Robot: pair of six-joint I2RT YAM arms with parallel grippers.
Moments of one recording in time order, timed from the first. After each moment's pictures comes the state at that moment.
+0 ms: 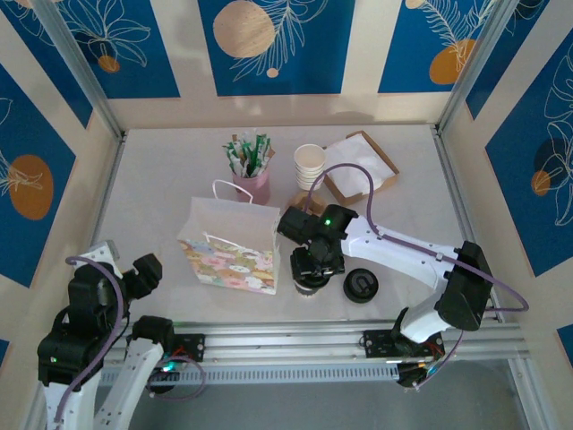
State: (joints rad) left arm -0.17 0.31 0.97 -1.28 -0.18 -0.54; right arm 1.01 1.49 1.28 -1.27 0.03 0.86
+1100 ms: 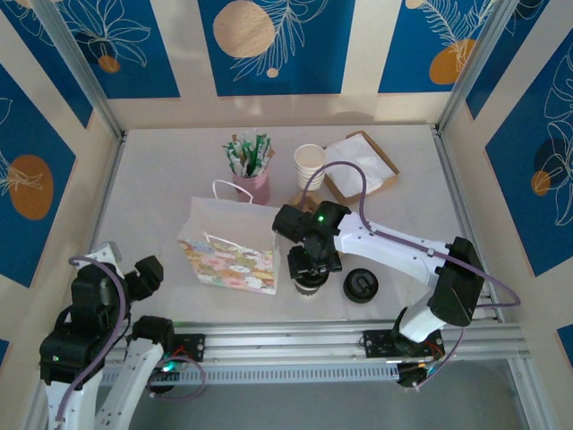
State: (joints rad) left arm -0.17 0.31 0.96 -1.30 -0.18 -0.54; right arm 1.01 1.54 1.33 -1.30 0.03 0.85
